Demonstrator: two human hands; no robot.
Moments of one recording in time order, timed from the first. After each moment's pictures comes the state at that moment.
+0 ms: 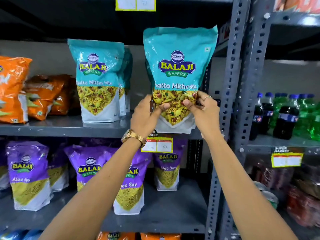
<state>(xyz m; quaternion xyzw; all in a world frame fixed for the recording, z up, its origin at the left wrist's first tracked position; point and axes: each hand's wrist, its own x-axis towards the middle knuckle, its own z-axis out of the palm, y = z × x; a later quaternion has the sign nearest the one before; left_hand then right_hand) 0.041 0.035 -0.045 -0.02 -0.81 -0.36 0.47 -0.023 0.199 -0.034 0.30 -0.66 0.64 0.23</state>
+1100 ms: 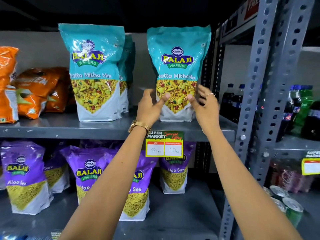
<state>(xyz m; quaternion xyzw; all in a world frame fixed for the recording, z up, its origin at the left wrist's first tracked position) -0.044 -0.011 -0.045 0.04 -0.78 -0.46 0.42 -0.102 0.151 -0.048 0.31 -0.64 0.65 0.26</state>
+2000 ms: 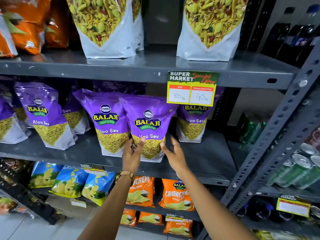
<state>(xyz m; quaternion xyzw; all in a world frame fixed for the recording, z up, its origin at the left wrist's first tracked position) 0.064 -0.060 -0.340 0.31 -0.68 -0.60 0.29 -0.031 0.062 -0.357 0.18 -0.73 0.64 -0.16</state>
